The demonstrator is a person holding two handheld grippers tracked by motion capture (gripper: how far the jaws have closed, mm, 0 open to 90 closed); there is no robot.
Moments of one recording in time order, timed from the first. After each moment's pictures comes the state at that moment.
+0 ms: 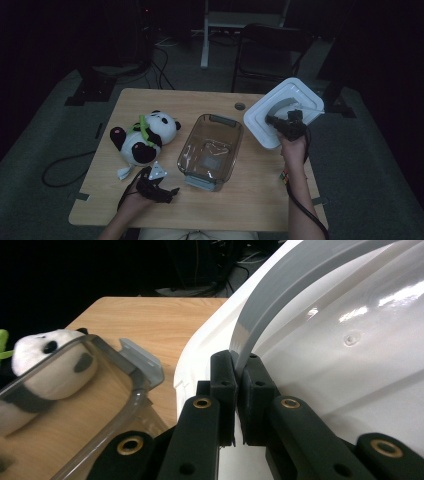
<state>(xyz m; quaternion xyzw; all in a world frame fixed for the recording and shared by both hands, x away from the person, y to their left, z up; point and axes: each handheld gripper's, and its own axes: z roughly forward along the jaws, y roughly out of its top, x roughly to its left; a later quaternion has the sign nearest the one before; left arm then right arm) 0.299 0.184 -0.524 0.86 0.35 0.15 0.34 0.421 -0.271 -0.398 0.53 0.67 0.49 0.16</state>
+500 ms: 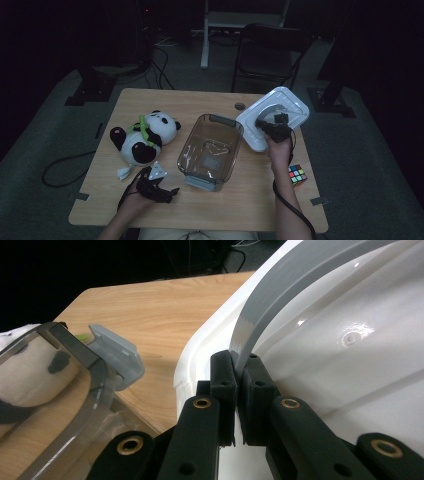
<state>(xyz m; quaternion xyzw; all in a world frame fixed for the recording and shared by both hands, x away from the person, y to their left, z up) 0.299 0.184 -0.524 0.86 0.35 0.15 0.34 0.444 -0.247 -0.441 0.56 0.66 0.48 0.14</state>
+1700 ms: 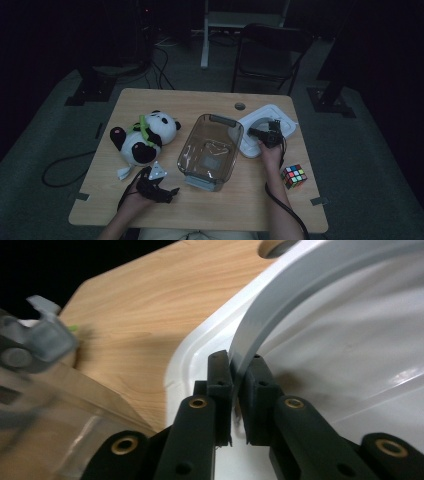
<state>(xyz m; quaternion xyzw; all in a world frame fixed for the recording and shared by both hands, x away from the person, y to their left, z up) 0.299 0.184 -0.524 0.86 0.35 0.15 0.34 0.465 -0.244 -0.502 0.60 0.63 0.49 0.05</state>
